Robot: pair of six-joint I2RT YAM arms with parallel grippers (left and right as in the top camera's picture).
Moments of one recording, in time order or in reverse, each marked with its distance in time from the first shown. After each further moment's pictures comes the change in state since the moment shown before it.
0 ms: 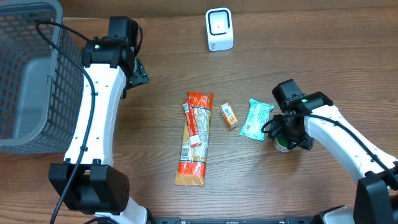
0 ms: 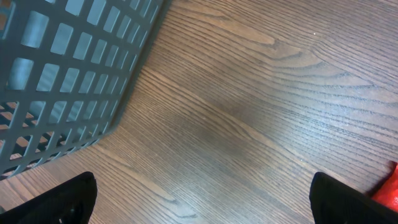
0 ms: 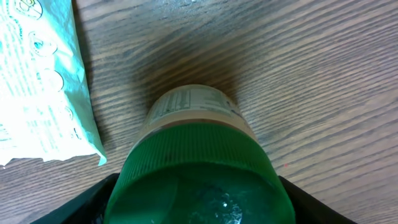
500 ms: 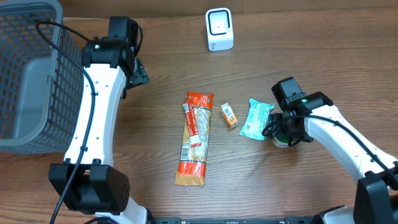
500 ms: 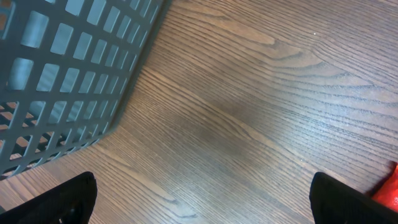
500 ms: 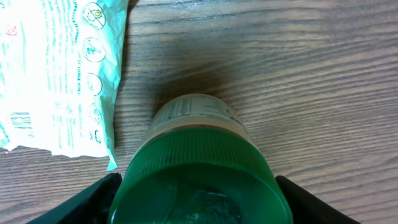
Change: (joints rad) left arm 0.000 0.000 0.000 0.000 0.000 0.000; right arm 0.000 0.000 0.000 0.068 0.009 -0.215
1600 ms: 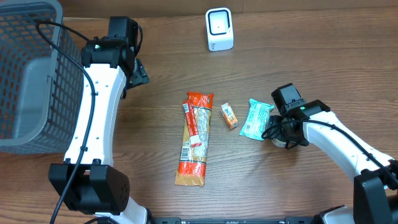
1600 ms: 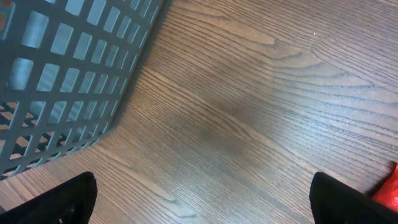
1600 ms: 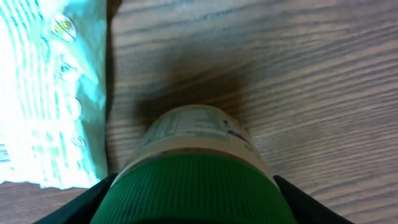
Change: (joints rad) left arm 0.000 0.000 0.000 0.000 0.000 0.000; right arm 0.000 0.000 -0.100 0.154 0.001 0.092
